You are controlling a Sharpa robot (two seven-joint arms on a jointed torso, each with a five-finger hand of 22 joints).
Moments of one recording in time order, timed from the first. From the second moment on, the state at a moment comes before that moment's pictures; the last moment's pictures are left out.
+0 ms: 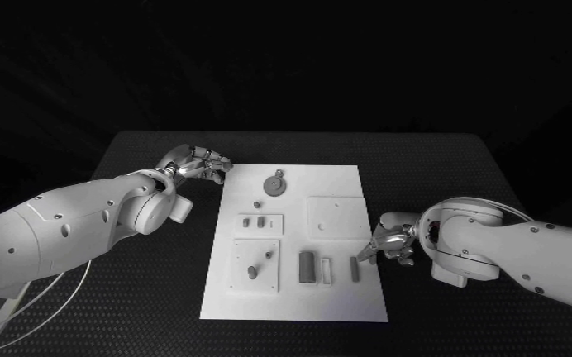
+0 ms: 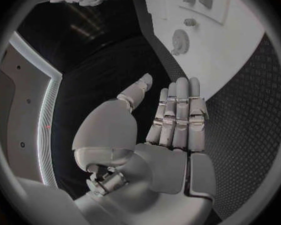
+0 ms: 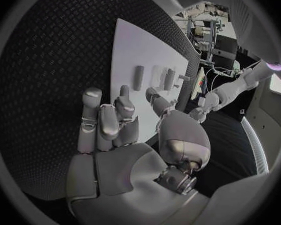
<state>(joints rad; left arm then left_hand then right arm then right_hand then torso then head) 1.19 -0.82 -0.15 1.21 -0.35 -0.27 0.24 1.07 -0.08 0.46 -0.28 0.05 0.88 0.17 0.36 0.40 1.16 0.12 0.07 0.24 0.99 0.02 0.91 0.36 0.01 1.07 -0.08 0.07 1.10 1.14 -0.96 -0.13 1.67 -1.11 0.09 -0.53 0.66 -0.10 0.58 -0.24 0.05 1.05 0.06 0.28 0.69 1.23 -0.04 1.08 1.20 1.31 -0.14 1.50 0.98 0.23 1.20 -0.06 0.88 1.31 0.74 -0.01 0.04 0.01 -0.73</state>
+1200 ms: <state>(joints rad) 1.19 -0.83 -0.15 1.22 -0.35 -0.25 0.24 1.06 -0.08 0.46 -0.28 0.05 0.88 0.17 0.36 0.40 1.16 0.12 0.07 0.24 0.98 0.02 0.91 0.36 0.01 1.06 -0.07 0.07 1.10 1.08 -0.85 -0.12 1.62 -1.30 0.10 -0.55 0.76 -0.10 0.61 -0.29 0.05 1.09 0.05 0.45 0.70 1.24 -0.04 1.07 1.19 1.32 -0.15 1.50 0.96 0.23 1.21 -0.07 0.88 1.31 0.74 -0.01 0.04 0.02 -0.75</state>
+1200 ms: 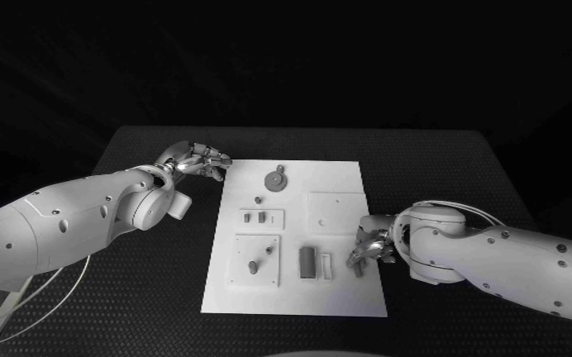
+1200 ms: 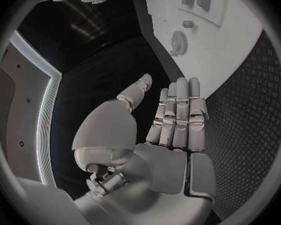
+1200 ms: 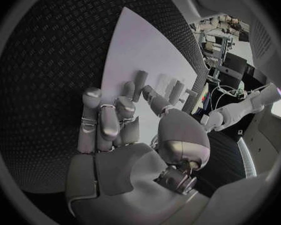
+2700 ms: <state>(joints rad) 1.19 -0.83 -0.15 1.22 -0.35 -0.24 0.23 1.05 -0.07 0.46 -0.28 0.05 0.88 0.17 0.36 0.40 1.15 0.13 0.07 0.24 0.98 0.02 0.91 0.36 0.01 1.06 -0.07 0.07 1.09 1.06 -0.88 -0.13 1.66 -1.03 -0.04 -0.49 0.94 0.02 0.65 -0.29 0.04 1.06 0.05 0.21 0.67 1.21 -0.02 1.06 1.18 1.29 -0.12 1.49 0.95 0.23 1.18 -0.05 0.88 1.31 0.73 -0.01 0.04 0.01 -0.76</state>
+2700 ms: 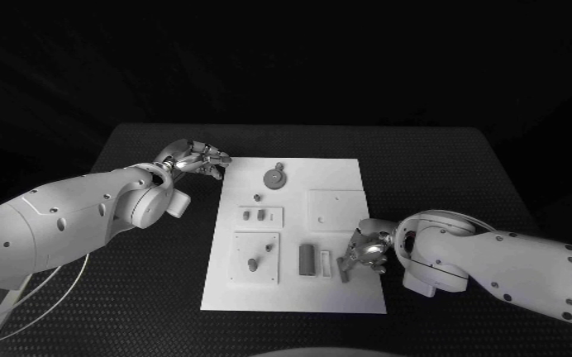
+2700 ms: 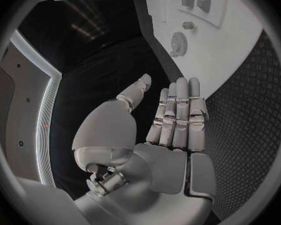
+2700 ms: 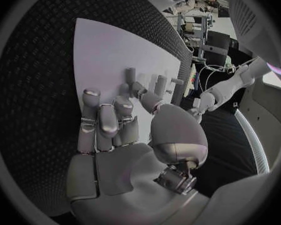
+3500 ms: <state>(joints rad) 1.19 -0.83 -0.15 1.22 -0.35 -0.24 0.23 1.05 -0.07 0.46 -0.28 0.05 0.88 0.17 0.36 0.40 1.15 0.13 0.07 0.24 0.98 0.02 0.91 0.36 0.01 1.06 -0.07 0.07 1.09 1.06 -0.86 -0.12 1.65 -0.98 -0.06 -0.50 0.87 -0.05 0.65 -0.29 0.05 1.05 0.07 0.21 0.67 1.21 -0.02 1.06 1.17 1.29 -0.12 1.48 0.92 0.23 1.18 -0.05 0.88 1.31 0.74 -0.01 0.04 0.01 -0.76</state>
